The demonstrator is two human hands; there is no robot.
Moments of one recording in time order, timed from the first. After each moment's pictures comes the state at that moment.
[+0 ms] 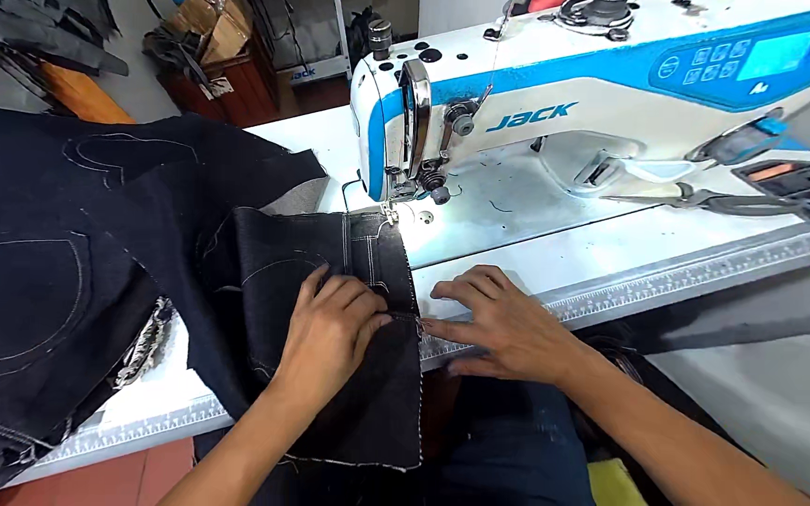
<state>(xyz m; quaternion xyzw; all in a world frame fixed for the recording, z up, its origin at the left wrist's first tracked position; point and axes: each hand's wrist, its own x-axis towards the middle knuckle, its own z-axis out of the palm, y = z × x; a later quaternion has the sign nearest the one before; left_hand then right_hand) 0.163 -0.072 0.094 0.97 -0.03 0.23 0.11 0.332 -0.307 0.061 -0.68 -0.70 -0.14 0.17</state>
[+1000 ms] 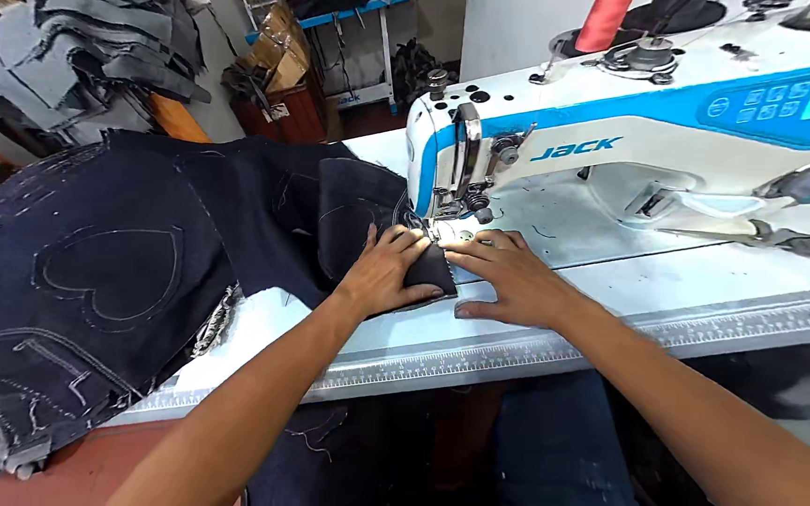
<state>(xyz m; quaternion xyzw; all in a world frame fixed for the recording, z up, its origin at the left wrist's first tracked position) 0.244 -0.024 0.092 0.99 -0.06 0.10 0.08 0.386 -0.249 0.077 -0.74 -0.64 -0.10 0.16</state>
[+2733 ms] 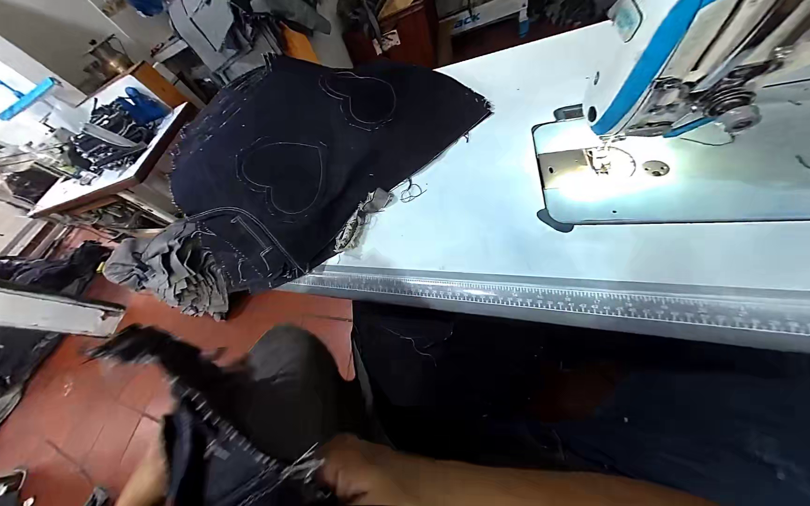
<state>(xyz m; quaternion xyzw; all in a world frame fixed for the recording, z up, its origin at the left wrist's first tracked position) -0.290 -0.033 0.136 0.69 0.32 0.32 0.57 0.020 -0.184 0.148 -0.18 -0.57 0.56 0.58</state>
